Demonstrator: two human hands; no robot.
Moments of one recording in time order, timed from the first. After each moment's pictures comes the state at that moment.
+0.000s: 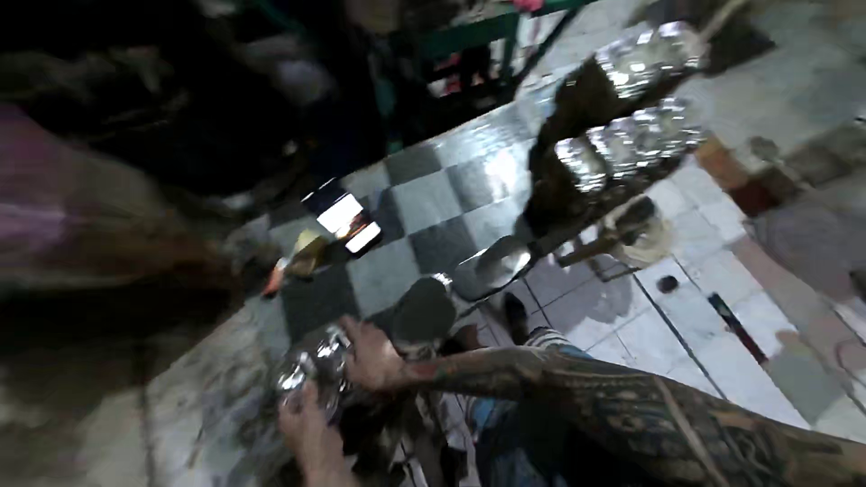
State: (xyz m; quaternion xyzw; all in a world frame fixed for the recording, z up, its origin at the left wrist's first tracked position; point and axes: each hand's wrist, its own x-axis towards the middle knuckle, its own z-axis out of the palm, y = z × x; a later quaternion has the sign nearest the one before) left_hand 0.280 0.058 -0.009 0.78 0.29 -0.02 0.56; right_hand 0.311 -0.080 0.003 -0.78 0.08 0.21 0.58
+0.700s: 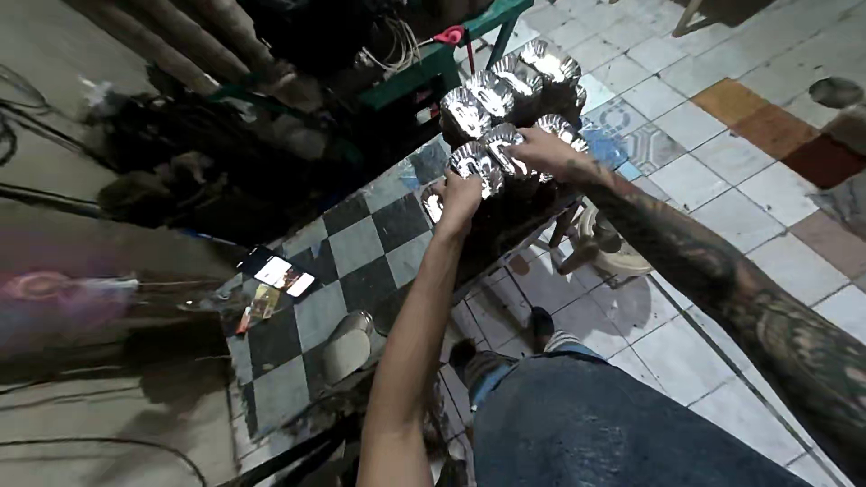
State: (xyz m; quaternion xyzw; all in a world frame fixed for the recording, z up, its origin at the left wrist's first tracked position) left_hand 0.294 -0.545 0.156 0.86 -0.04 -0.25 0.45; right_hand 0.246 -0.725 0.149 -0.84 0.17 0.00 0.51
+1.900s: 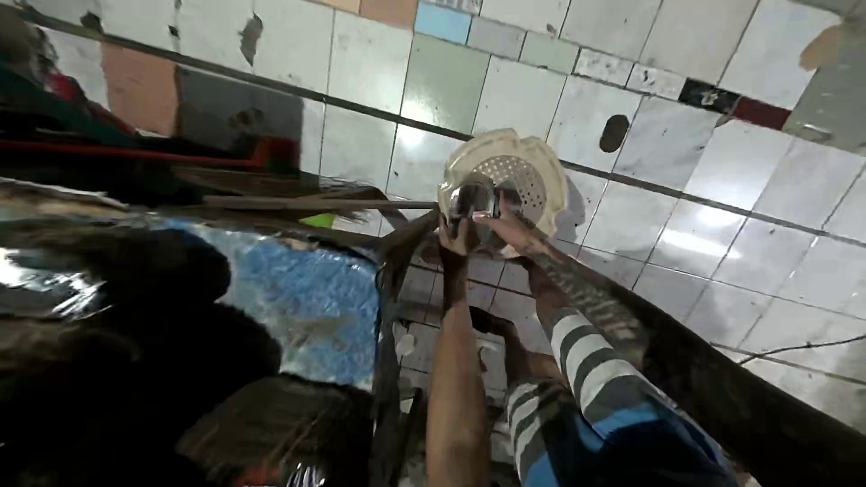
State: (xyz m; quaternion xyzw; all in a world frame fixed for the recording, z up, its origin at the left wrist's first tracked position) left_hand 0.194 -0.921 -0.347 0.81 -0.15 -0.49 0.29; right_hand 0.045 -0.983 -0.350 -0.37 0.59 -0.03 0.72
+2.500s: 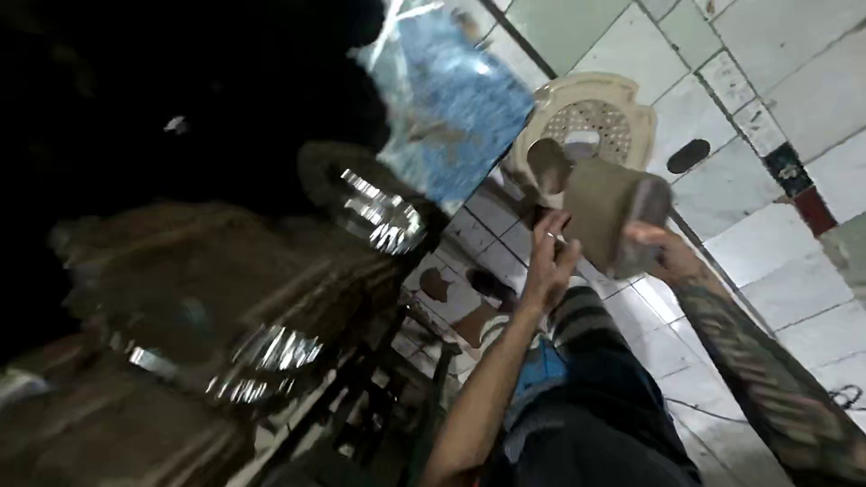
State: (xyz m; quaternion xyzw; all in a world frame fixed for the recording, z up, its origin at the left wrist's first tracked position) left_hand 0.094 -0.818 -0.174 0.68 -0.12 -0.54 0.49; right_hand -0.070 -0.969 -0.208 -0.31 0.45 -0.05 0.84
